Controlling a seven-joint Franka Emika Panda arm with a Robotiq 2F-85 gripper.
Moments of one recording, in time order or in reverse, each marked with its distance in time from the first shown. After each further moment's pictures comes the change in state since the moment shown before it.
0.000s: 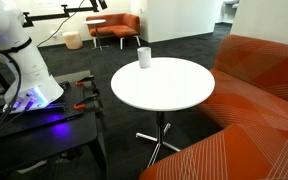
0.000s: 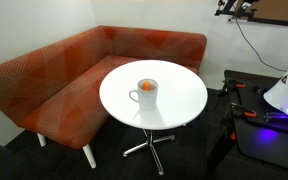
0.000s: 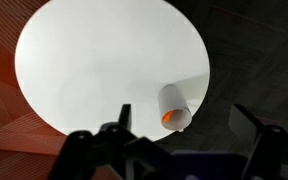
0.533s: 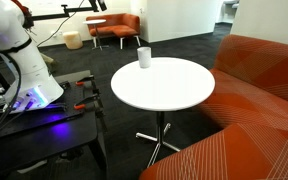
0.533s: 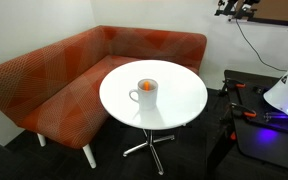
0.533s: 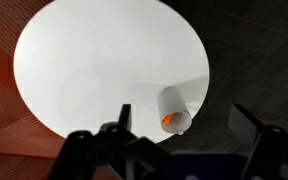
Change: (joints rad) arm 0.000 0.000 -0.002 -0.010 0.000 -0.001 0.000
